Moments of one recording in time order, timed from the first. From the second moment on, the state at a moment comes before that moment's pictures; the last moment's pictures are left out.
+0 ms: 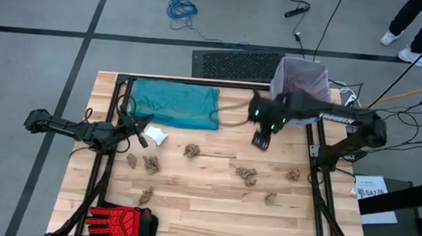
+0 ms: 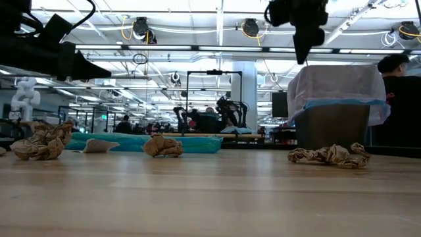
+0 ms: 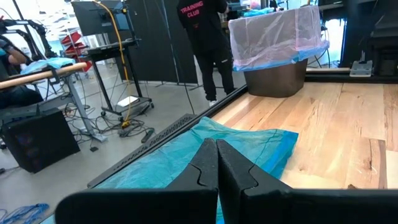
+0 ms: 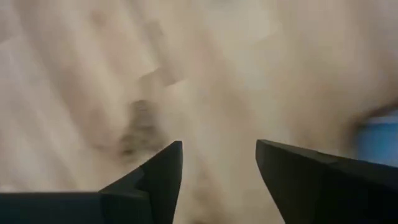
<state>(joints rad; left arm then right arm) -0.18 0.13 0.01 0.06 -0.81 0.14 -0.17 1.46 1.43 -1.28 -0.07 0.31</state>
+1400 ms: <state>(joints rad) -0.18 0.13 0.01 0.06 -0.81 0.14 0.28 1.72 0.85 -0.46 0.28 0.76</state>
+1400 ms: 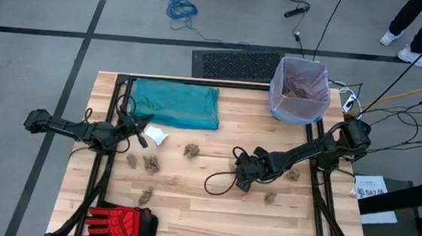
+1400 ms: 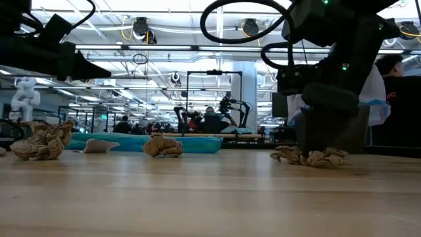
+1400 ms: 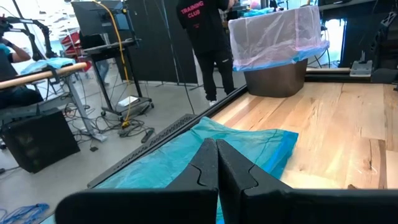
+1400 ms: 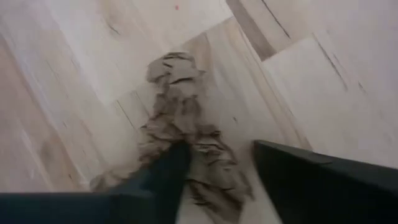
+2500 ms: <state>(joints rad) -0.18 0.13 0.01 0.06 -0.81 0.14 -0.14 1.52 1.78 -1.48 0.71 0.26</state>
